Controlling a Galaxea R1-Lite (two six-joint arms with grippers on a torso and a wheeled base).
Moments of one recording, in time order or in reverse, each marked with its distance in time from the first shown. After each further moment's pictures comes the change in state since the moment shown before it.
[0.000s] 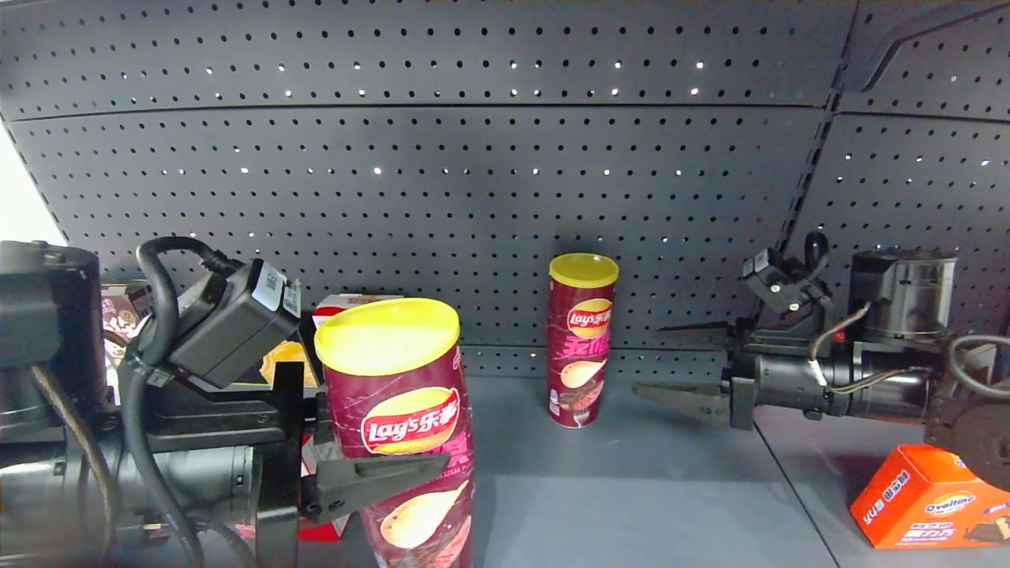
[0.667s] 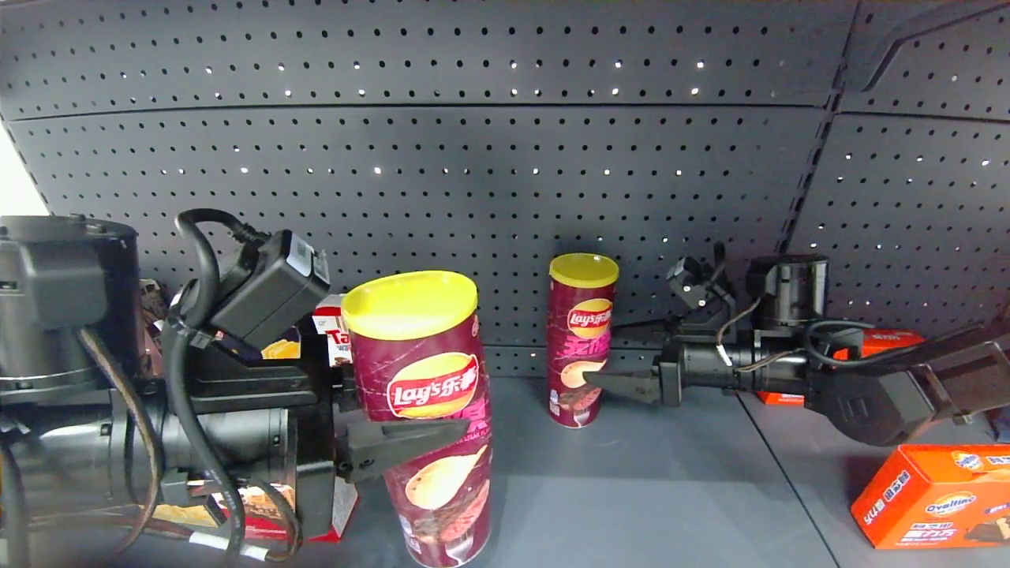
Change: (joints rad) left arm 0.000 0.066 -0.046 -0.055 0.000 0.000; right arm 0.028 0.253 -0.201 -0.032 0.034 0.001
